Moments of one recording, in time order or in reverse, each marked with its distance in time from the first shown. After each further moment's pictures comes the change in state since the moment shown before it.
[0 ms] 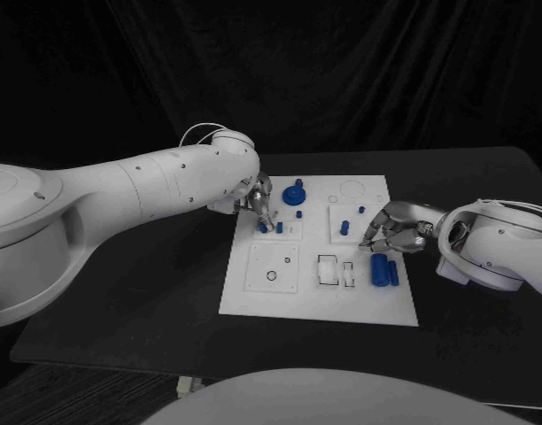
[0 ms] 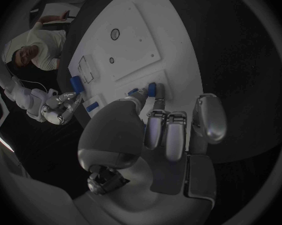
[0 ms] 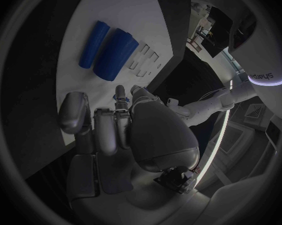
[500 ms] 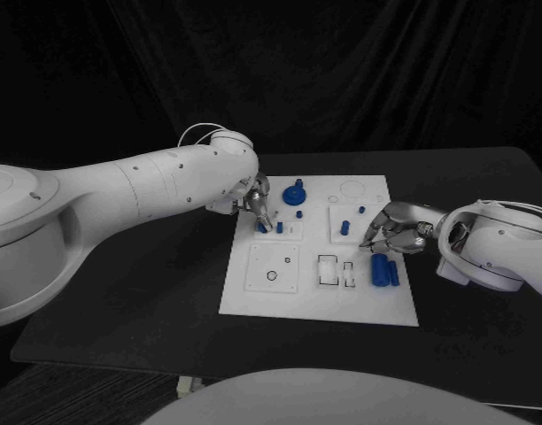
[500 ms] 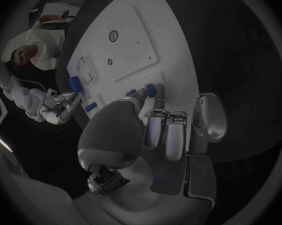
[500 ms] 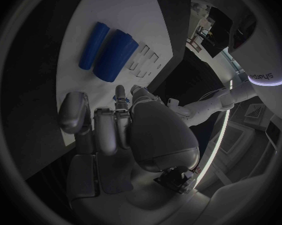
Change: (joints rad) left arm 0.000 -0.011 0.001 0.013 0.003 0.002 -0.024; left_hand -0.025 0.002 -0.022 0.006 0.020 -0.010 0.006 -0.006 0.007 -0.002 0.005 -0.004 0.000 0.000 0.007 0.000 0.000 0.000 -0.007 0.007 -0.010 0.000; right arm -0.002 0.000 0.000 0.000 0.000 0.002 0.000; right_hand 0.000 0.000 0.000 0.000 0.000 0.000 0.000 0.000 0.000 0.003 -0.003 -0.004 0.000 0.000 0.000 -0.004 -0.001 0.000 0.000 0.000 -0.004 0.000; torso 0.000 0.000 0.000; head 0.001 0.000
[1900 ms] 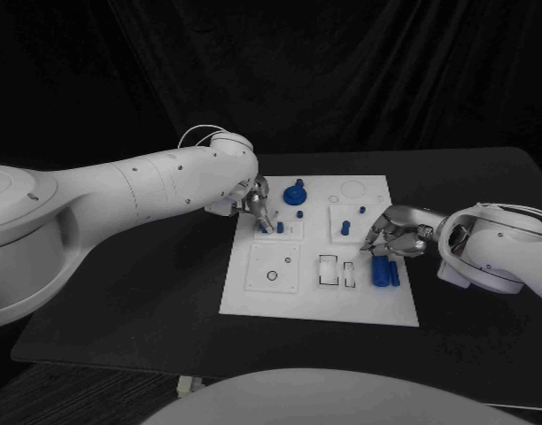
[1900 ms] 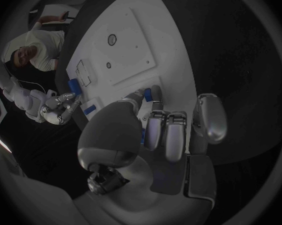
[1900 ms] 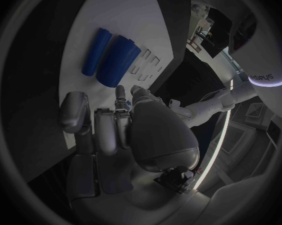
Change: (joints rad) left arm -0.002 -0.010 -0.003 0.014 -0.001 0.007 -0.008; left_hand -0.048 0.011 -0.058 0.011 0.011 -0.010 -0.047 0.231 0.321 0.001 -0.022 0.009 0.000 0.000 -0.015 0.000 0.000 0.000 0.015 -0.014 0.012 0.000; right arm -0.010 0.003 0.000 -0.010 0.000 0.014 0.000; right_hand 0.000 0.000 0.003 0.003 0.000 0.000 0.000 0.000 0.000 -0.002 0.002 -0.001 0.000 -0.003 0.002 0.000 -0.002 0.000 0.000 0.000 -0.005 0.000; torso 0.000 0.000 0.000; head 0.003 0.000
